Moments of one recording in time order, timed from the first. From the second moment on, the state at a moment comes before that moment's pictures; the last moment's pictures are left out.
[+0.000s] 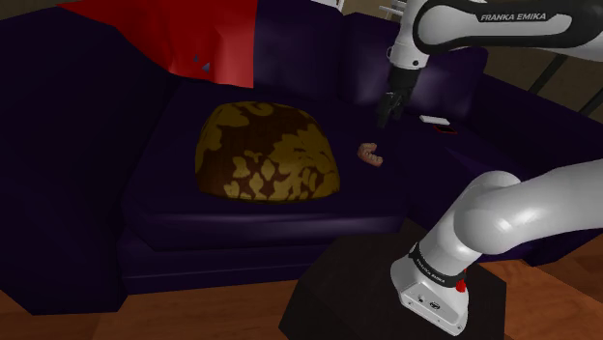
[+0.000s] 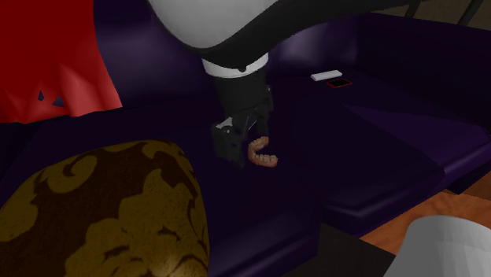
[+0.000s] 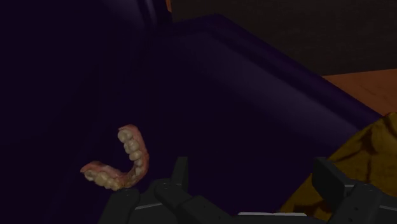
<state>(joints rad) -0.07 -0.65 -0.18 -2.46 -0.22 1.71 -0.08</state>
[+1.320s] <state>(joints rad) -0.14 0.03 -0.49 -2.33 -0.15 2.23 -0.44</state>
